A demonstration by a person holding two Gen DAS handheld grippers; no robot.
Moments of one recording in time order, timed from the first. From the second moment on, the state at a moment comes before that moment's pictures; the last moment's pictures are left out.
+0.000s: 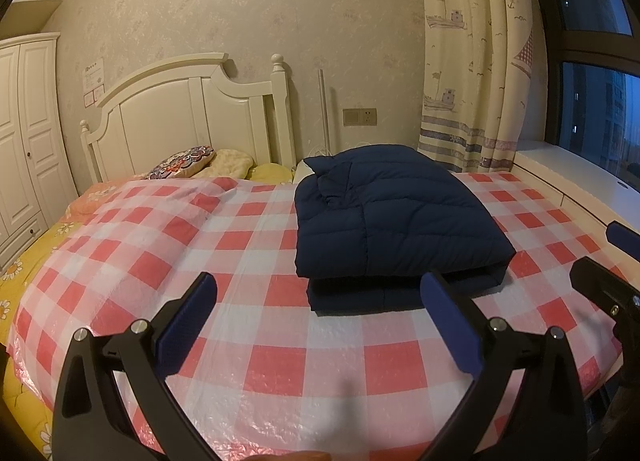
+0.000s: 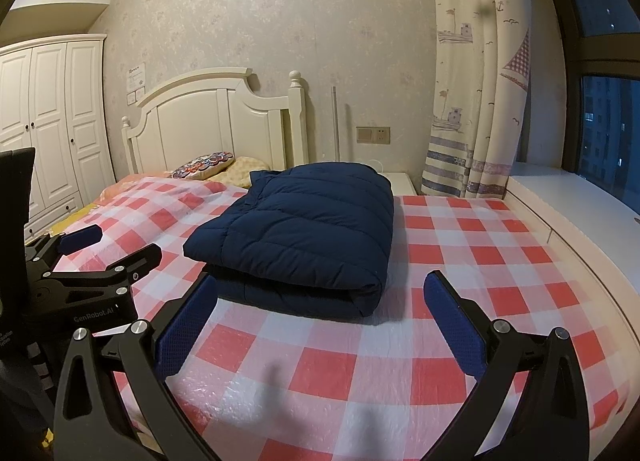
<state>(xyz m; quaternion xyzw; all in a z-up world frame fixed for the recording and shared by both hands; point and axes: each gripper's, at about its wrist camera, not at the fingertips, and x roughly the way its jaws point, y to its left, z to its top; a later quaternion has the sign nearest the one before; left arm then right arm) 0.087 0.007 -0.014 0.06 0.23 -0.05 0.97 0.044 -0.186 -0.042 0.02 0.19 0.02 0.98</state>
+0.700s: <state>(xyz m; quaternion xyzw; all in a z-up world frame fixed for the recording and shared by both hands) 0.087 0.007 -0.014 0.06 0.23 -0.05 0.97 0.043 -0.184 -0.043 0.02 0.20 0.02 0.98</state>
